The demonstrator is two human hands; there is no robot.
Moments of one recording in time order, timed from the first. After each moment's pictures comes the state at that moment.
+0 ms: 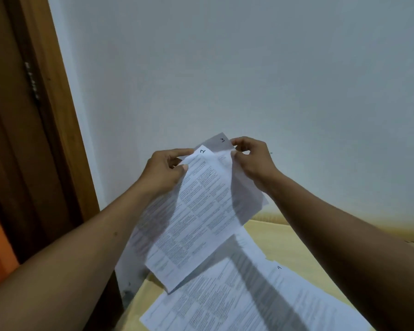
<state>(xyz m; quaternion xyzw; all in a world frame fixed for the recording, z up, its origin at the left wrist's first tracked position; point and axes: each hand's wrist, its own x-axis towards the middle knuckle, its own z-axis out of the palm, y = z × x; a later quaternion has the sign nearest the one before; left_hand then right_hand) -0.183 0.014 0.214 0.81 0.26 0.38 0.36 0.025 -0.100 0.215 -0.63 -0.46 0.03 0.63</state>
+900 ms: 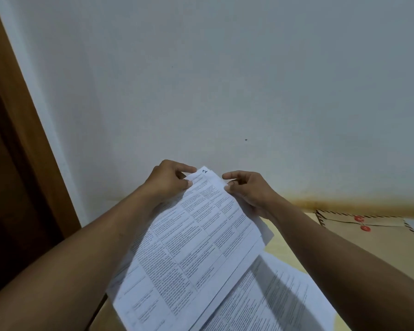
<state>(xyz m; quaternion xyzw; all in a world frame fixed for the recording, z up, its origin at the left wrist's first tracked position) -0.123 -0.010 0.182 0.85 0.32 0.24 0.34 0.060 -0.155 0.130 -0.64 -0.36 0.27 0.63</state>
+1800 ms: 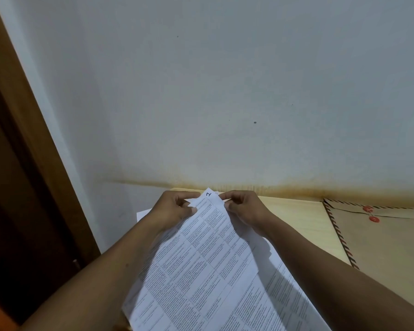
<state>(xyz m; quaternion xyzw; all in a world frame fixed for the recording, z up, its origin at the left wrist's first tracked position) -0.134 0.003 0.070 0.78 0.31 0.18 0.50 0.046 -0.139 0.047 -0.70 -0.39 0.24 0.54</state>
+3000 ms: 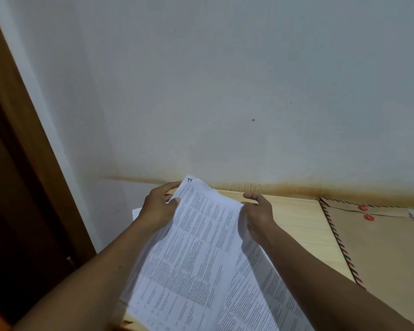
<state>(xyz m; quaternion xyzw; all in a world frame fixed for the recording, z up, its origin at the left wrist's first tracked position) -0.139 0.014 0.058 0.77 0.32 0.29 0.47 0.052 -0.143 0.026 -0.68 -0.08 0.24 0.68</state>
